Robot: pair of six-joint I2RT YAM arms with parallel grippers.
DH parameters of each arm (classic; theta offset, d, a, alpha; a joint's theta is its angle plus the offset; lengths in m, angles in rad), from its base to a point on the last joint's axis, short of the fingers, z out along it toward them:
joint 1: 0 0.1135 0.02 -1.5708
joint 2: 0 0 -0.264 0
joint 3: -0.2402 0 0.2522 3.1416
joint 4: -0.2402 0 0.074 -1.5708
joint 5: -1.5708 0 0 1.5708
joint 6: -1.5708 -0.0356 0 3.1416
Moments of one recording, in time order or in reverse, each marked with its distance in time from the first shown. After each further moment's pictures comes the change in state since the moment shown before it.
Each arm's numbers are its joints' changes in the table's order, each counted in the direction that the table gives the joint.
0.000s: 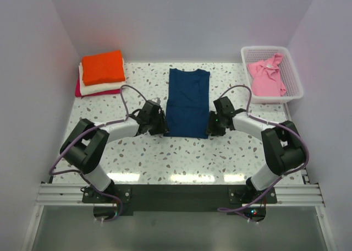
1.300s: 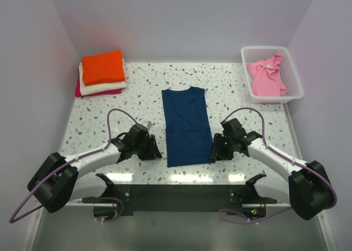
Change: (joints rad) left arm -0.082 -0.418 0.382 -0.069 -0.143 0.082; right arm 0.084 -0.450 0.325 -0.153 0.145 -0.069
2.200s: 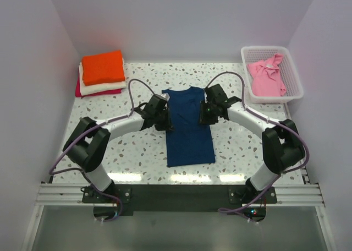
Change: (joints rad) left arm 0.031 0.447 -0.531 -0.041 0.073 -0.112; right arm -0.005 0.454 -0.553 0.014 -0.122 0.144
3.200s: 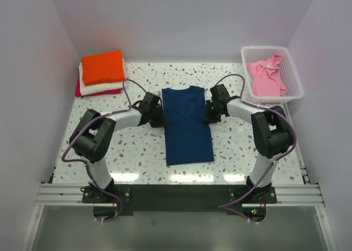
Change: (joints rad) left arm 0.124 0.127 -0.013 0.091 -0.019 -0.013; right arm -0.121 0.228 -0.033 0.114 0.037 0.010
